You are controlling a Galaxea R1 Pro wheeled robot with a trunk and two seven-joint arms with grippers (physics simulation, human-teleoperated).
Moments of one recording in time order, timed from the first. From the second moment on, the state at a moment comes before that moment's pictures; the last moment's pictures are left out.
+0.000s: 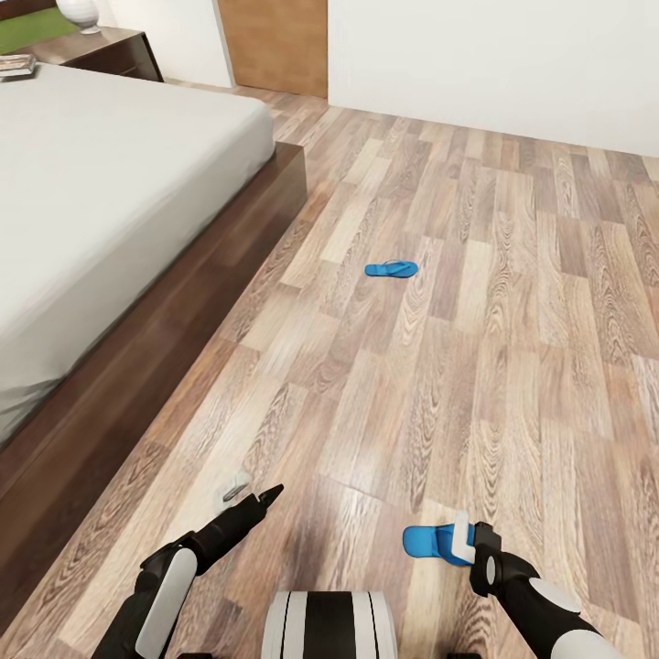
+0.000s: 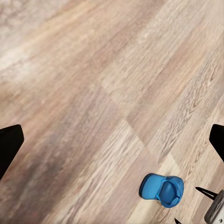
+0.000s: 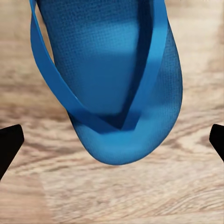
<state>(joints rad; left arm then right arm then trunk) -0.28 -0.06 0.06 -1.19 0.64 0.53 -0.21 -0.51 -0.15 0.09 -0.56 1.14 0.17 0.31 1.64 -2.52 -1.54</state>
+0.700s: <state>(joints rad) -0.28 -0.06 0.06 -1.19 0.64 0.53 -0.21 -0.51 -0.15 0.09 -0.56 1.14 0.17 0.31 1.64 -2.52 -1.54</state>
